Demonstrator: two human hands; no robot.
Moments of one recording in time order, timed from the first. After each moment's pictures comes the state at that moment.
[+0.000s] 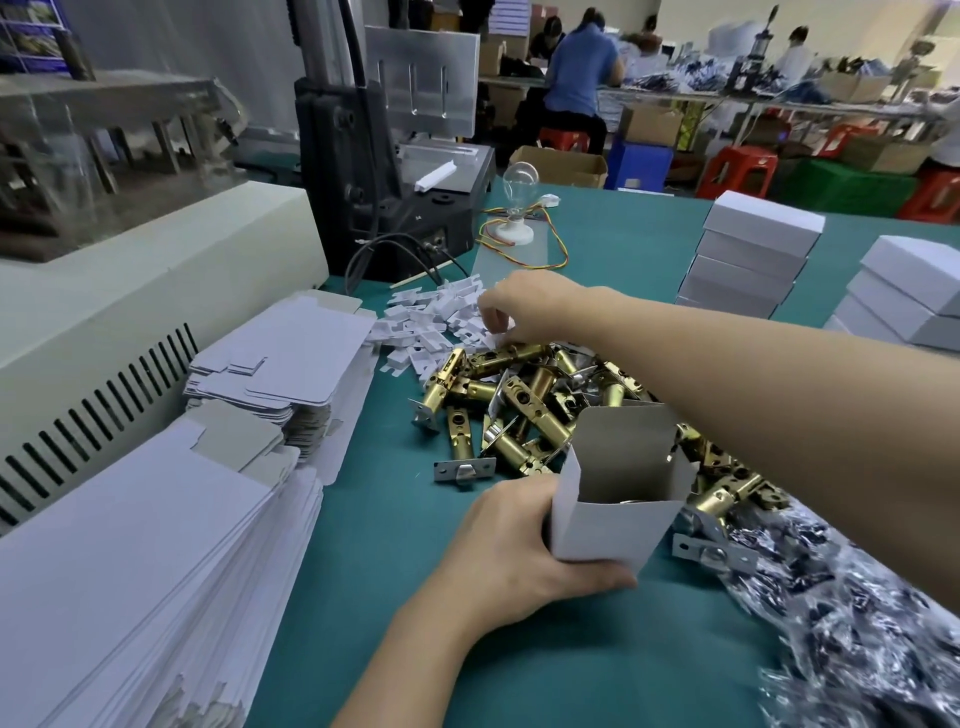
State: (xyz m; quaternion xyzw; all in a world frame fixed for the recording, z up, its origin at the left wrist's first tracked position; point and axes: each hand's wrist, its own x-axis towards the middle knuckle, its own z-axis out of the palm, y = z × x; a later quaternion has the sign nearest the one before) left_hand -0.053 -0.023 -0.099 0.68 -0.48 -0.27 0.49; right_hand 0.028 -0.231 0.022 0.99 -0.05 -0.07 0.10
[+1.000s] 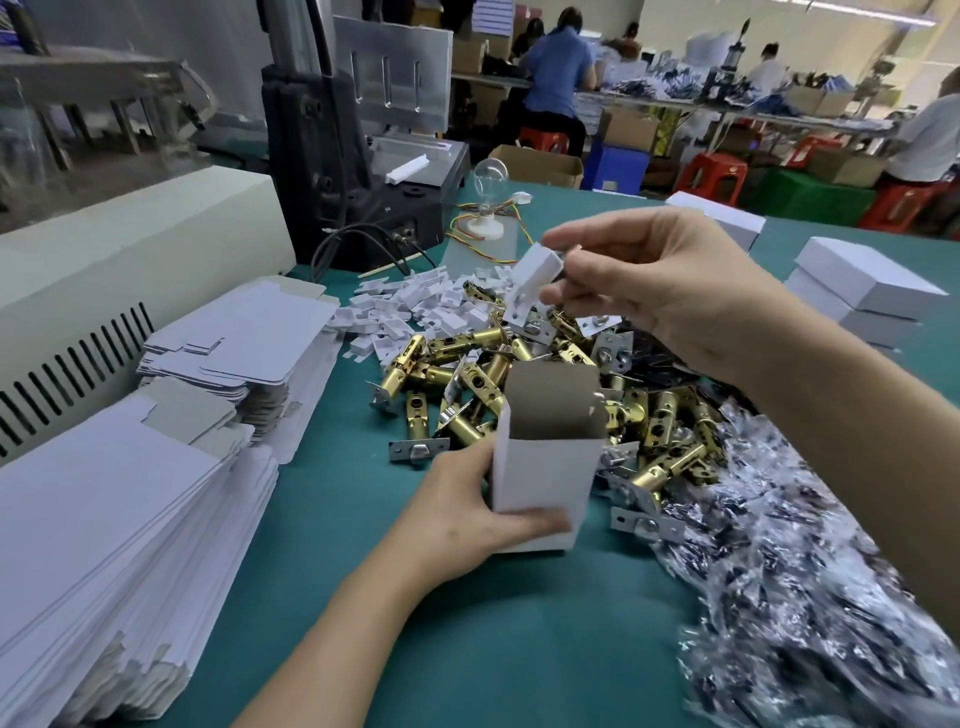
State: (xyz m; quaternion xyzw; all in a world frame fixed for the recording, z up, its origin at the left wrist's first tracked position) left_hand -0.057 -0.022 -0.088 0.67 -0.46 -0.24 0.53; right_hand -0.147 -0.199 0.088 0.74 -0.03 0.18 -0.64
